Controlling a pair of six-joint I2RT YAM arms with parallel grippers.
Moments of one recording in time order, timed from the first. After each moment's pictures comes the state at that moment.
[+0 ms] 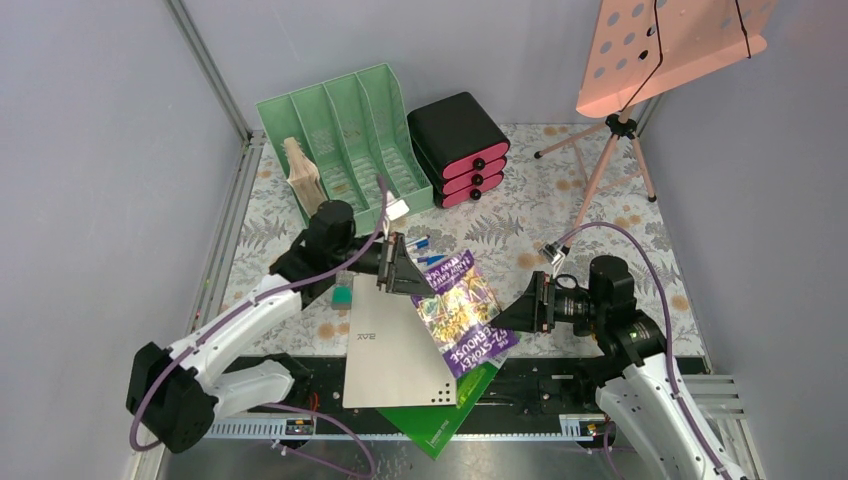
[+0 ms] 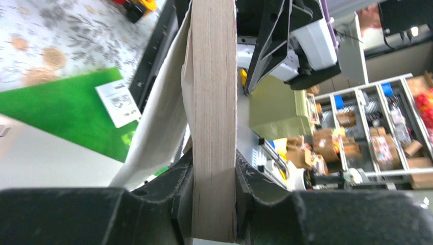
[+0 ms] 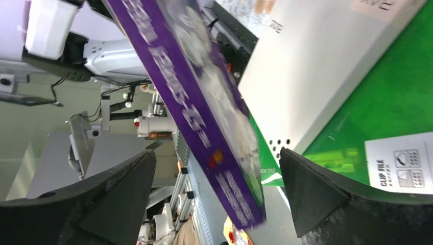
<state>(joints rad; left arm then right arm) -0.63 1.10 0.80 -0.04 1.05 -0.72 0.31 0.50 0.48 -0.43 -1.03 0.81</state>
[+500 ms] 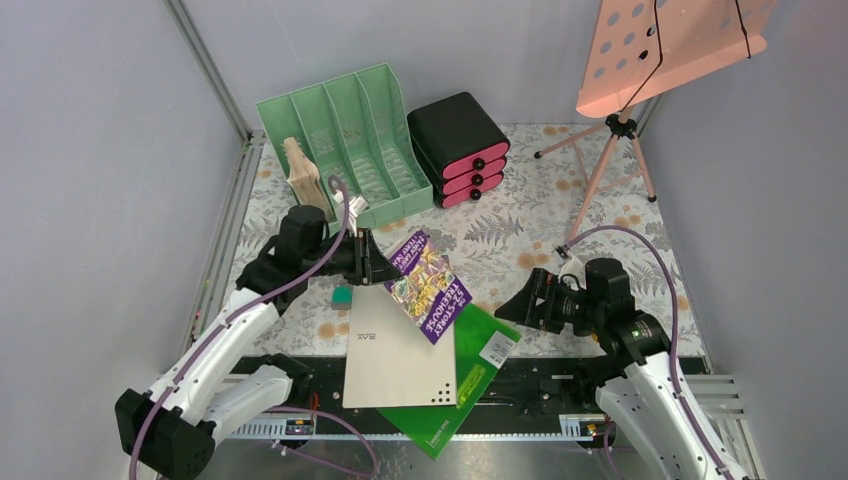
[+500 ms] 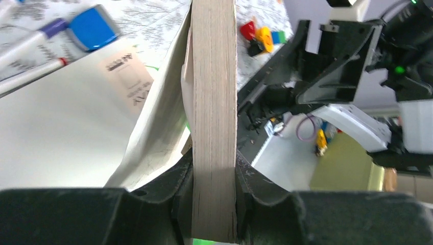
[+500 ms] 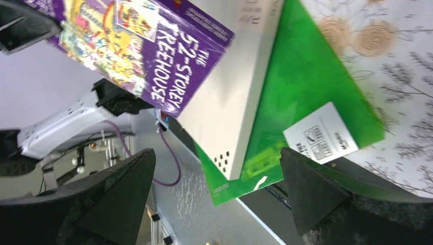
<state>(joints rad) -0.44 0.93 0.81 -0.42 0.72 -0.56 0.31 0.51 0.51 -0.66 -0.69 0.72</state>
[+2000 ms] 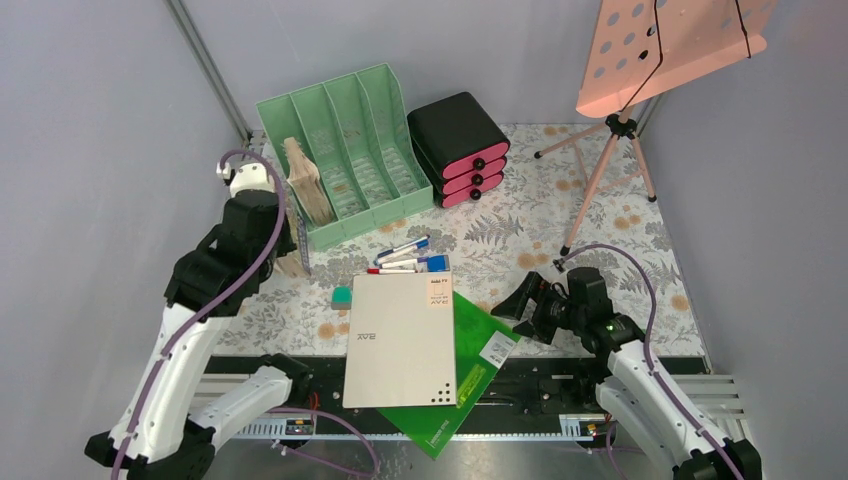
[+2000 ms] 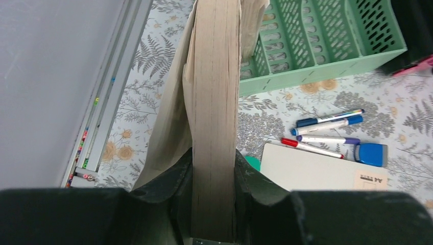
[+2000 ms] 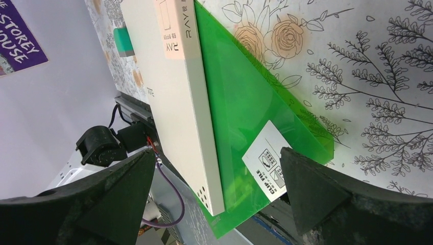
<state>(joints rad) -0.43 0.87 1.32 -1.07 -0.54 -0.38 0.31 0.63 0.27 -0.42 -0.54 0.92</state>
